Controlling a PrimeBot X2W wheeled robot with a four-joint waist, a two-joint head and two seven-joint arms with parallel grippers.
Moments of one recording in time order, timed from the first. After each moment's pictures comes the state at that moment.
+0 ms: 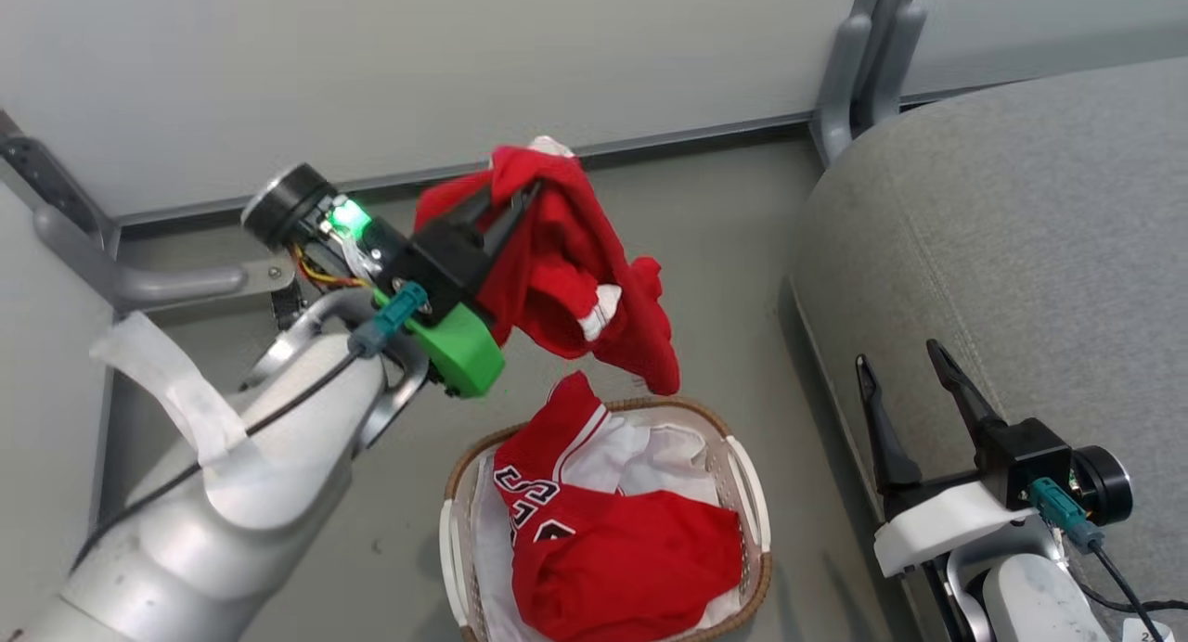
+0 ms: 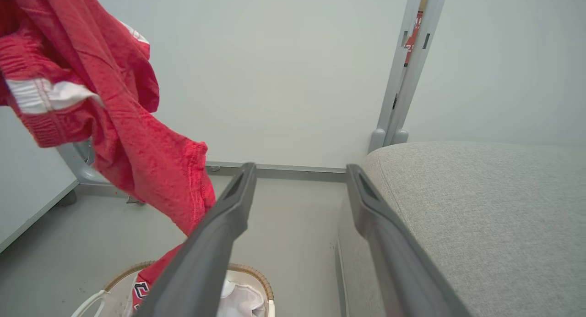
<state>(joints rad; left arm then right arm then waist) -0.77 0.32 -0.78 0.38 -0.24 -0.12 -0.21 -0.12 -0.05 0.05 0.18 0.05 0.13 -0.26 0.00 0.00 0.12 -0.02</state>
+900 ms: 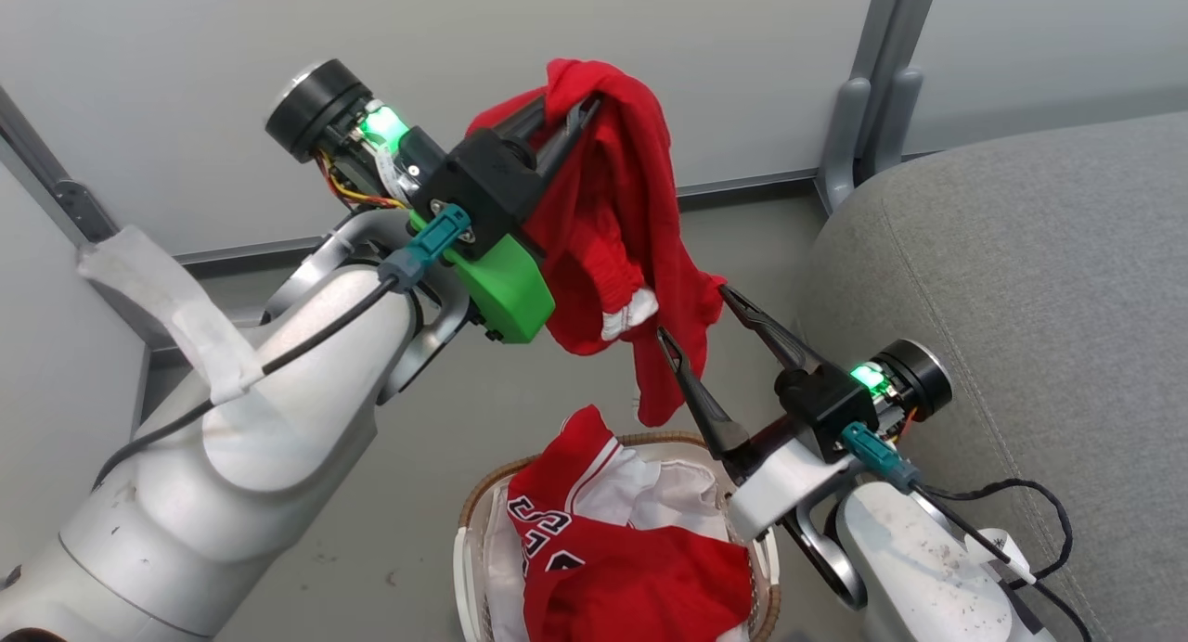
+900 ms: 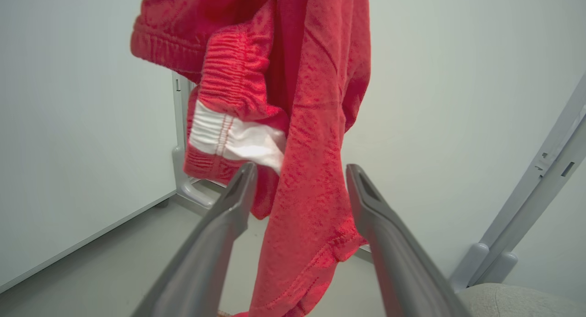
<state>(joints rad) -0.91 0.33 -0.83 0.24 -0.31 -0.12 -0.08 -0.36 -0.05 0.41 0.27 0.05 0.13 -0.26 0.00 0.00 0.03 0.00</state>
